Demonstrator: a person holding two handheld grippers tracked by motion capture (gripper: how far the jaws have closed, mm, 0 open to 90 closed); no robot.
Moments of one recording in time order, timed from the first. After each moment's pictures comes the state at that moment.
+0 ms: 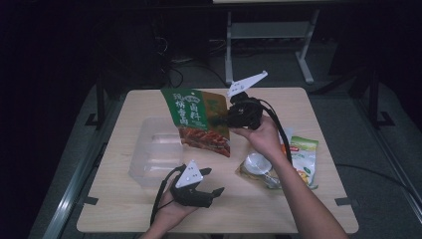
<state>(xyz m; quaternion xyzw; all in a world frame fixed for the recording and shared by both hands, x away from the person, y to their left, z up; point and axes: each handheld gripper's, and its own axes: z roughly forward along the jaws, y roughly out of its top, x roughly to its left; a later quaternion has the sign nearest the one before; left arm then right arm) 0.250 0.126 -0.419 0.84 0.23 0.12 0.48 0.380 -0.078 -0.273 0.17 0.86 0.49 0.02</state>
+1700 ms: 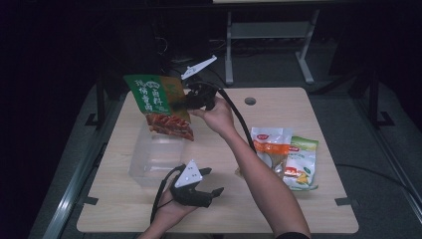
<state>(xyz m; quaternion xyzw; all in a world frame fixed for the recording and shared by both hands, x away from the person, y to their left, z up) 0.253 0.127 -0.422 0.84 0.23 0.12 0.49 0.451 0.024 -0.279 0.16 0.85 0.50 -0.01</state>
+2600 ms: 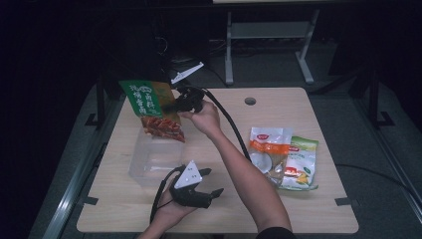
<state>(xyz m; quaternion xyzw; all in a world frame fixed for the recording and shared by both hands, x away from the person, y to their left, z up) 0.251 0.128 -0.422 0.84 0.22 0.12 0.49 0.477 0.058 -0.318 0.17 0.85 0.50 -0.03</state>
